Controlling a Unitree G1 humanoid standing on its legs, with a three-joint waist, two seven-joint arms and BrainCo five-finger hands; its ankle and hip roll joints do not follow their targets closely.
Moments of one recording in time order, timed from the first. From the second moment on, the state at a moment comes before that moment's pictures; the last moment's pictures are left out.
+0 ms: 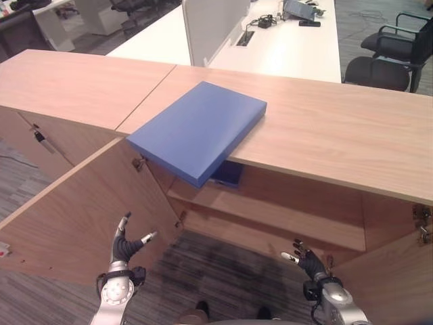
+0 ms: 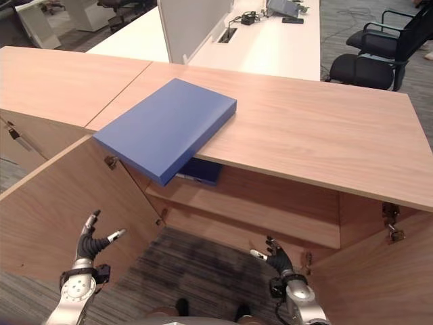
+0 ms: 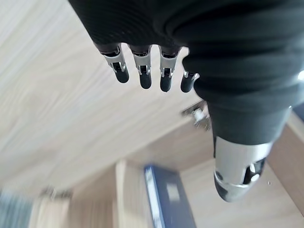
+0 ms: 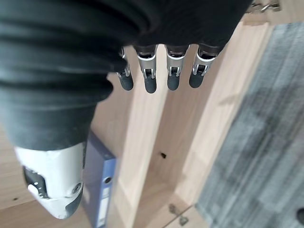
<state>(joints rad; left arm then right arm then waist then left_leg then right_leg) 0.19 0.33 0.04 0.34 0.11 -0.26 0.38 0.06 -0.34 0.23 0.70 0.36 -0.17 0.00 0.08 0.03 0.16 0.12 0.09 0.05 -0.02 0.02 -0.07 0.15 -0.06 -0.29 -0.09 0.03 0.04</state>
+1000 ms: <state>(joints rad) 0.03 0.81 0.03 0.03 0.83 -0.23 0.61 0.12 -0.35 0.24 0.68 0.42 -0.21 0.03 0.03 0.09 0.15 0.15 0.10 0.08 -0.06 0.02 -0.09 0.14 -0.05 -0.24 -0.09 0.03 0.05</state>
